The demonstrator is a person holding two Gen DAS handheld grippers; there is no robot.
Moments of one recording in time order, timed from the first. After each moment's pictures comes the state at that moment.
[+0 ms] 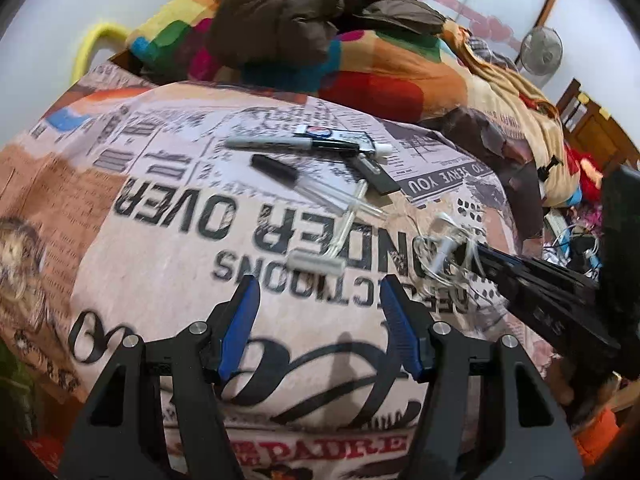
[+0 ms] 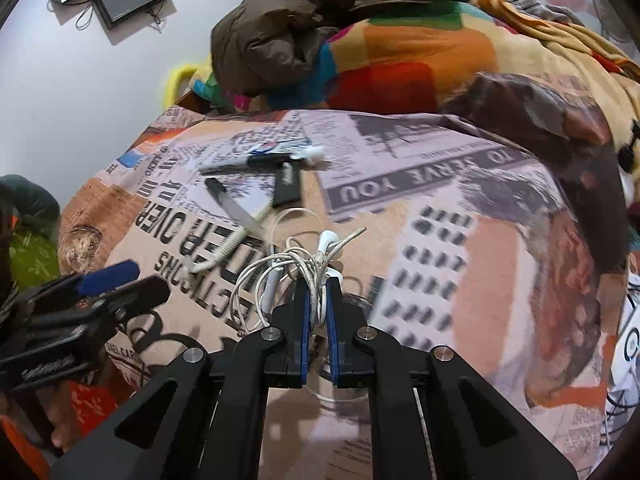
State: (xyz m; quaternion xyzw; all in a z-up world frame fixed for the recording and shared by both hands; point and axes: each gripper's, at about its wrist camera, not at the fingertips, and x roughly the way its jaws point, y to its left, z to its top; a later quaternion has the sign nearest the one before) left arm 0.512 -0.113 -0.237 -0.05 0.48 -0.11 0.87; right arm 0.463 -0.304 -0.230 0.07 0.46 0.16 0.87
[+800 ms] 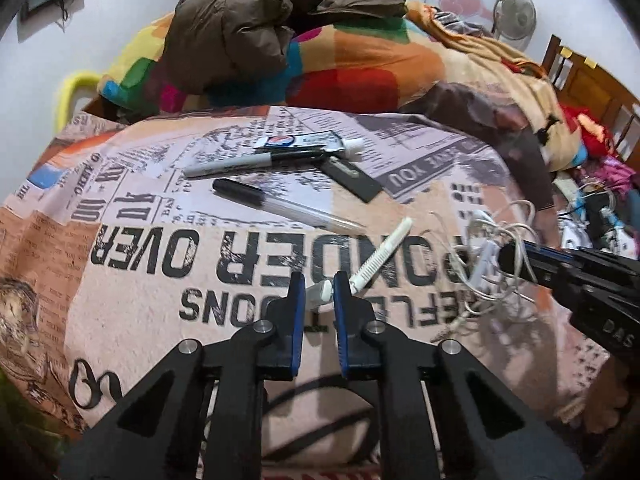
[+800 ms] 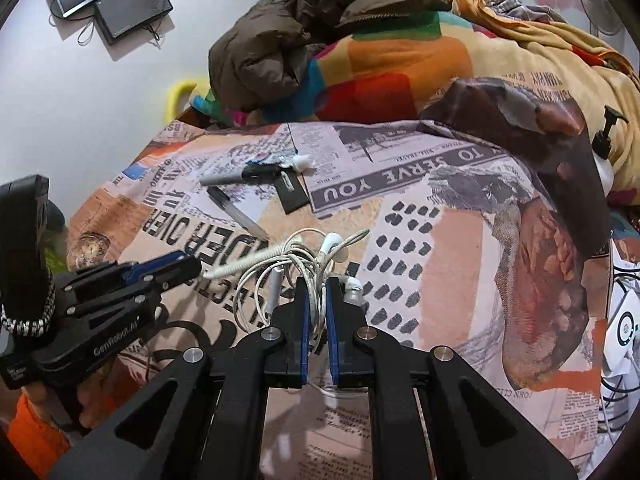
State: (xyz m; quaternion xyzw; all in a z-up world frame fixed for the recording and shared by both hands) left arm 0.516 -0.147 -0.246 0.03 0.45 -0.13 0.88; right arm 0.442 -0.318 -0.215 0.09 0.44 0.16 0.88
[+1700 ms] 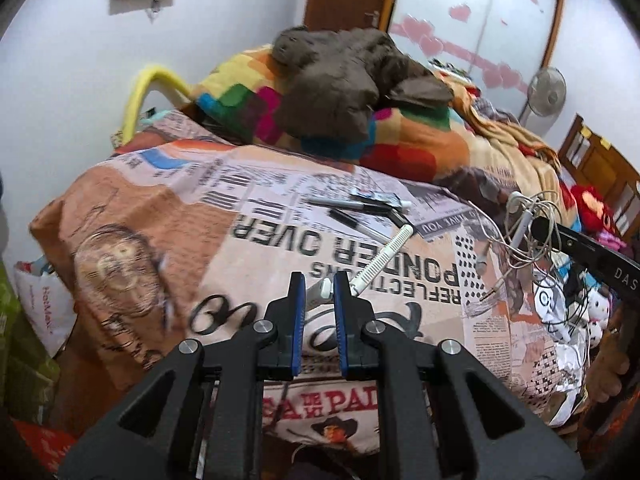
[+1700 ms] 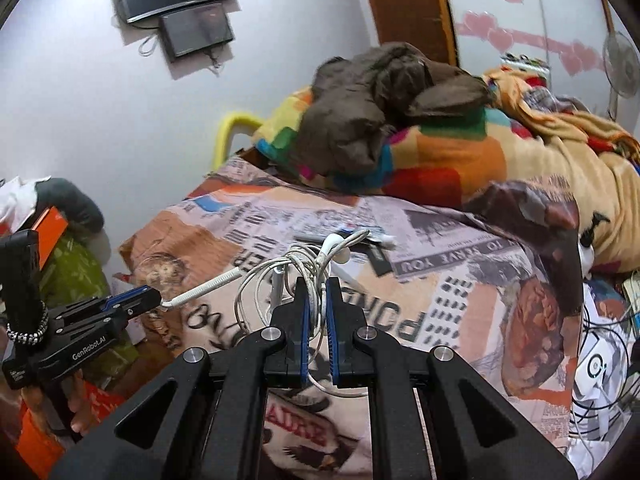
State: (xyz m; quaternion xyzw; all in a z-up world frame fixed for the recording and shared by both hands) left arm 0.408 -0.029 -0.141 -0.06 0.39 -0.05 0.92; right arm 0.384 -0.261 -0.103 0.05 0.36 0.21 0.91
